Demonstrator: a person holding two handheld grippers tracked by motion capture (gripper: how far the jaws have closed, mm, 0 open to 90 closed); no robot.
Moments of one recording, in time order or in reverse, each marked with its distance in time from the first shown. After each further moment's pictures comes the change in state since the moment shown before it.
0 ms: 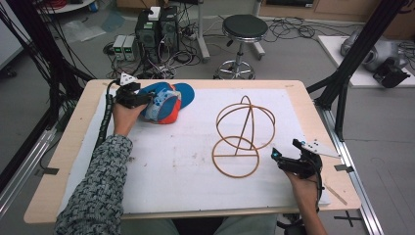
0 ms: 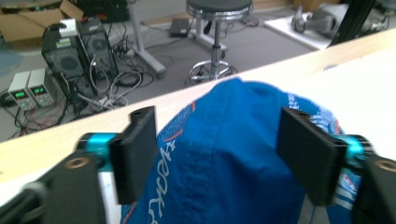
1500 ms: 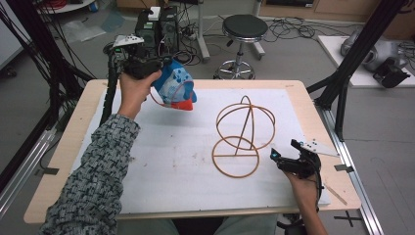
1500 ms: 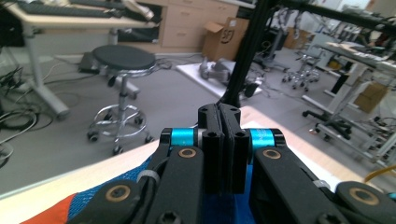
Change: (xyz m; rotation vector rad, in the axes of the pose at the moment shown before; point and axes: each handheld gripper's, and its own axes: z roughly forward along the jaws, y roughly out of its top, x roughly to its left) left arm -0.069 0.135 -0.054 -0.150 -0.358 -0.140; right arm -0.001 -0.001 0.003 0.015 0.024 0.004
